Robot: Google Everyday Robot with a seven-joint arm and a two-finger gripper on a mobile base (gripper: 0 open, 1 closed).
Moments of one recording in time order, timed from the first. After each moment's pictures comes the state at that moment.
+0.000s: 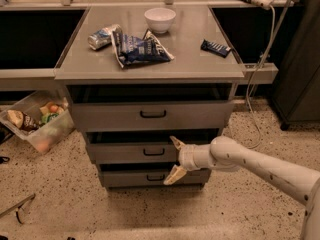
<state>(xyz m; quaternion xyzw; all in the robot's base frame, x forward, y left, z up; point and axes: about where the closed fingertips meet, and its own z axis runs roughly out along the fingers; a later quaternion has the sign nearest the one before) 0.617 -0.050 0.471 -0.61 0.64 0.17 0.43</state>
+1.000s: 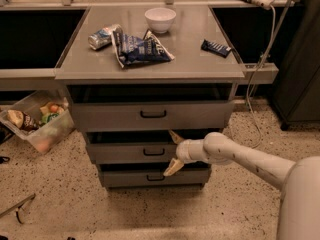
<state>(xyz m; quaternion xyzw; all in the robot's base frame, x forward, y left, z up) 0.667 -0.049 0.444 -0.64 0.62 0.12 0.43</state>
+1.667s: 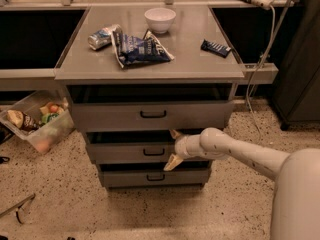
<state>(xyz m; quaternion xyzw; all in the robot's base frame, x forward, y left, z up) 0.687 -0.051 0.453 -0.66 0.61 0.07 0.43</state>
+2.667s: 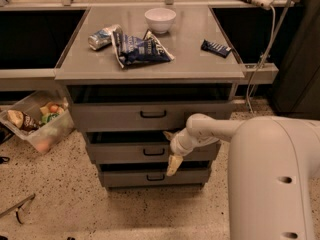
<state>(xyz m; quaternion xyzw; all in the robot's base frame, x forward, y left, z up) 0.664 -0.044 0.443 -0.72 0.64 0.09 0.27</state>
